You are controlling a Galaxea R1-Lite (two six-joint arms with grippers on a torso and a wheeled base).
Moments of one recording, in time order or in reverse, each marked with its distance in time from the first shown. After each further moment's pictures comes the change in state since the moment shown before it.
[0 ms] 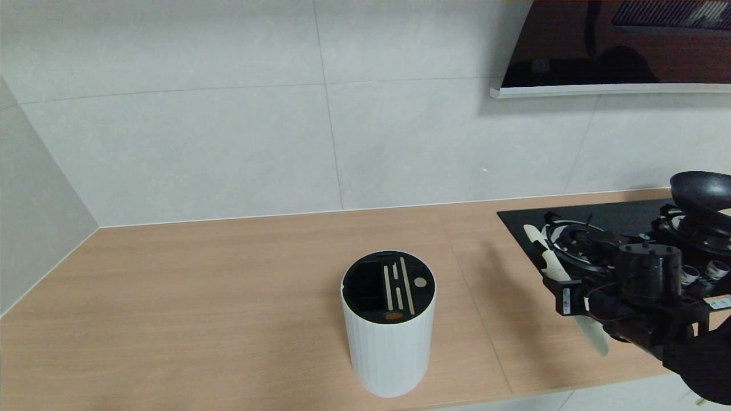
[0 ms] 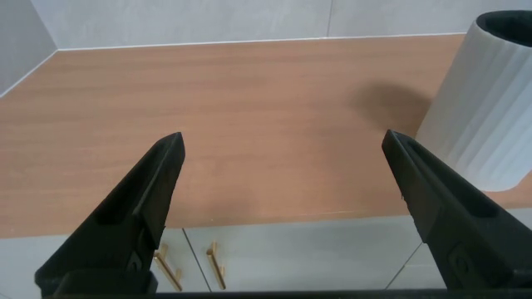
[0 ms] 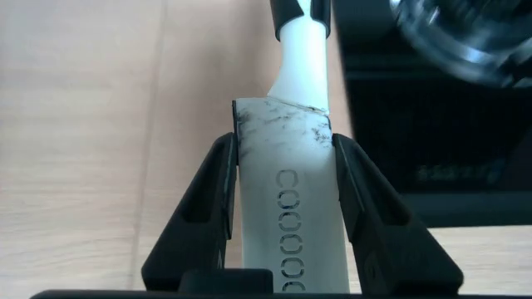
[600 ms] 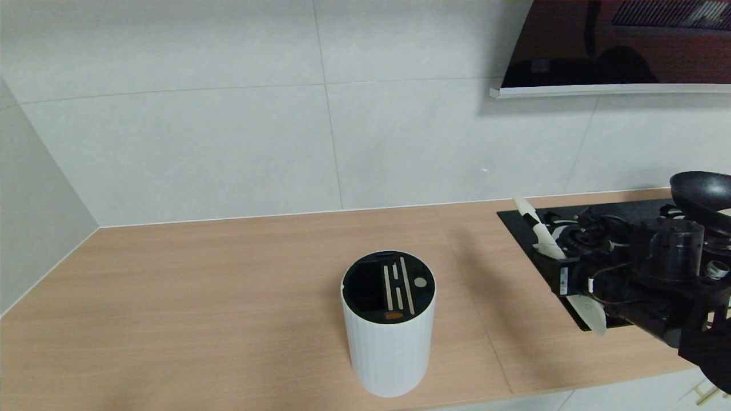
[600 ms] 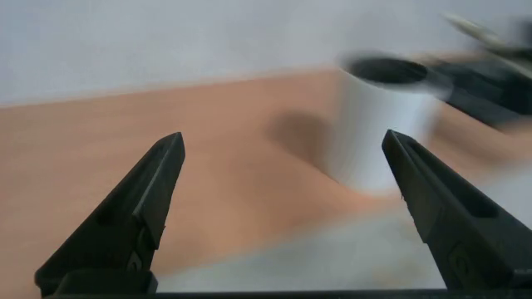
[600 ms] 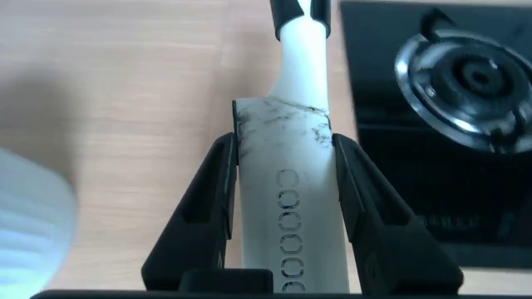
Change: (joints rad) left arm -0.002 0.015 -0.166 0.119 -0.371 -0.061; right arm 0.086 -0.149 -0.093 0.127 -0.008 -0.027
